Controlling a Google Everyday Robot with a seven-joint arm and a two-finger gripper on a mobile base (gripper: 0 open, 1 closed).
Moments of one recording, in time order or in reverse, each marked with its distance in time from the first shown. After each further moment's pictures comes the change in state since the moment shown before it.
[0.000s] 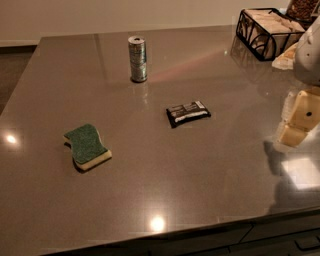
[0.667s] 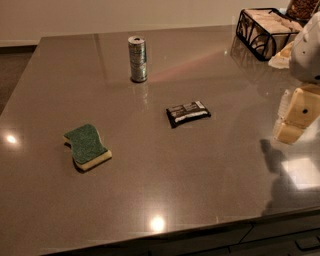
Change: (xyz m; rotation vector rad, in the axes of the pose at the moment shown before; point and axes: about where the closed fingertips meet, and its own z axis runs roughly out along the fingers) arm -0.004 -0.004 0.002 -0.009 -0.007 -0.003
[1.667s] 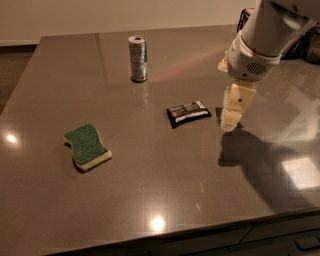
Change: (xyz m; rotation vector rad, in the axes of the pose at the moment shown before) arm -0.060 -0.059 0.093 -0.083 -0.044 -0.105
